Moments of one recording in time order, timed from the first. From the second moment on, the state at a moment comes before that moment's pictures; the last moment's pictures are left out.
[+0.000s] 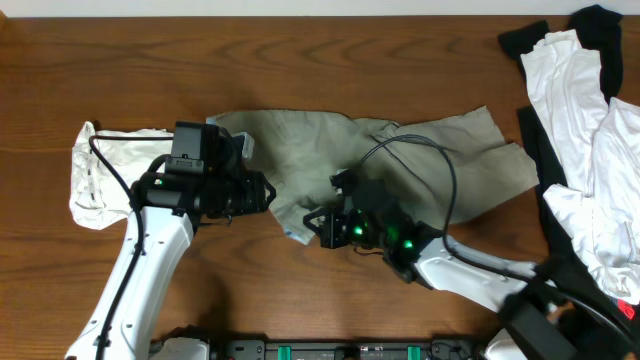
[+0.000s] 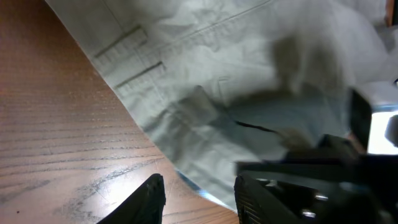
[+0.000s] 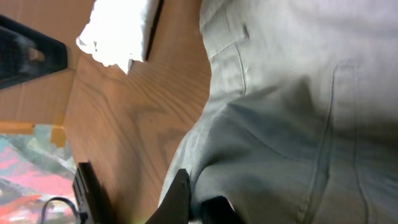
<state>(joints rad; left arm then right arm) -0.13 1.29 0.96 -0.85 0.44 -0.26 0.78 1.61 0.59 0.41 -0.39 0.81</state>
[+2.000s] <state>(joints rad) -0.35 1.20 0.55 -0.70 0.39 -1.32 0.36 1.12 0.79 -0.53 -0.27 0.29</state>
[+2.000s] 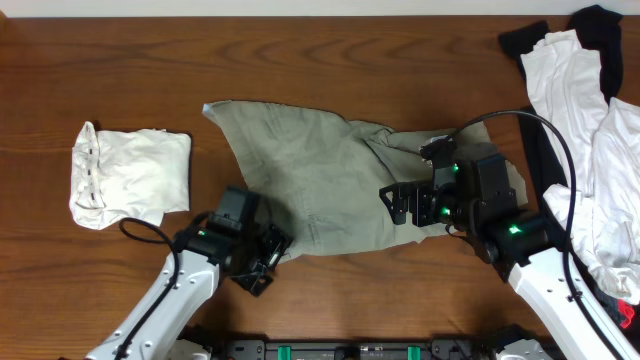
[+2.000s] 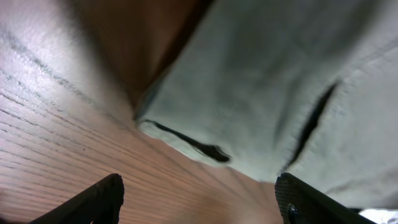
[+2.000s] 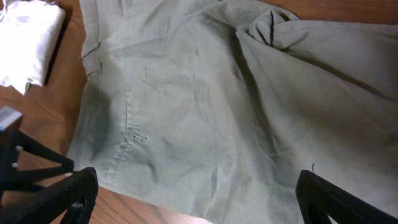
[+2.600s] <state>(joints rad) -0.44 1.35 0.51 -0.48 0.36 -1.46 0.36 1.12 0.79 -0.54 -0.27 0.28</state>
